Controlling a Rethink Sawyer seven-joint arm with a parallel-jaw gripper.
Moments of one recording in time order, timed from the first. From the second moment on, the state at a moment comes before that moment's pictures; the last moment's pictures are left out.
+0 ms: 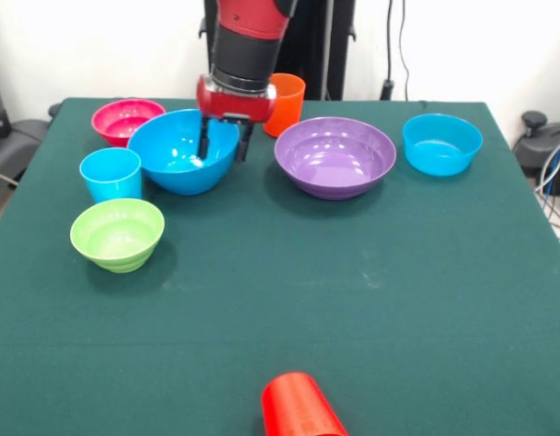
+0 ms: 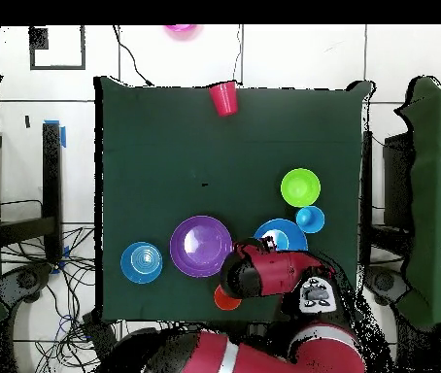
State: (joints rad) arm -0.29 -0.51 -0.16 1.85 -0.51 0.04 1.69
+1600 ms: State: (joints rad) arm -0.29 -0.51 -0.16 1.86 -0.43 0.04 1.71
